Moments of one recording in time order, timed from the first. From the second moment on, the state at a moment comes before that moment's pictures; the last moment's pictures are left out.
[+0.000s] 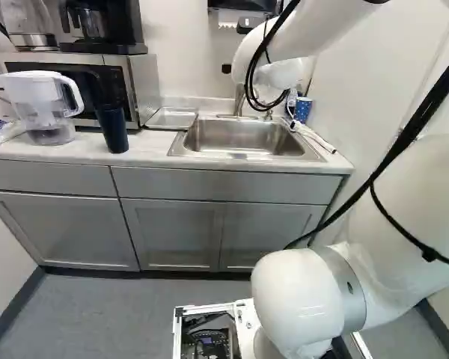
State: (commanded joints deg) arm 0.8 9.4 -49.0 0.0 27.6 0.0
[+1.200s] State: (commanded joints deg) arm 0.8 9.2 -49.2 0.0 27.3 0.0
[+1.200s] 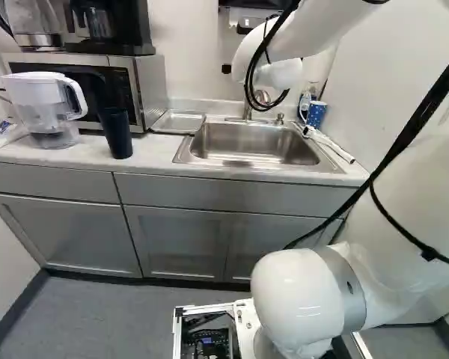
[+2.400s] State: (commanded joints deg) arm -0.6 0.7 -57.2 1.6 22.0 0.0
